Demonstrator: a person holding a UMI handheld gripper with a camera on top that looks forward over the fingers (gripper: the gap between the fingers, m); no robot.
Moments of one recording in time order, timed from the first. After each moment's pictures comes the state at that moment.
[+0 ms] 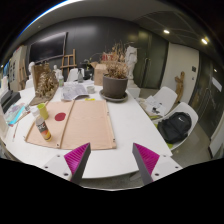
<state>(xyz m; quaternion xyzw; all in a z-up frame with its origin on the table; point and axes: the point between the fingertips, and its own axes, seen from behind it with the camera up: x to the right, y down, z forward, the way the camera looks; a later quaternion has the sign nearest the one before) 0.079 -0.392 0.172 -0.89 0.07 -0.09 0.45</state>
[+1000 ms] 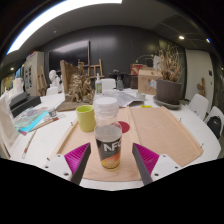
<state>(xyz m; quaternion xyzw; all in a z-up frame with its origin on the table) -0.230 -0.207 0.058 -0.85 0.01 0.01 0.53</state>
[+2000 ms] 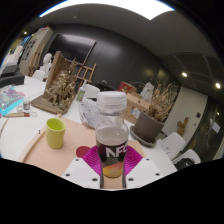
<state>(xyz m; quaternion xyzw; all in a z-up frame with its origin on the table) -0.156 -0.122 0.148 -0.80 -0.06 -0.21 0.56</state>
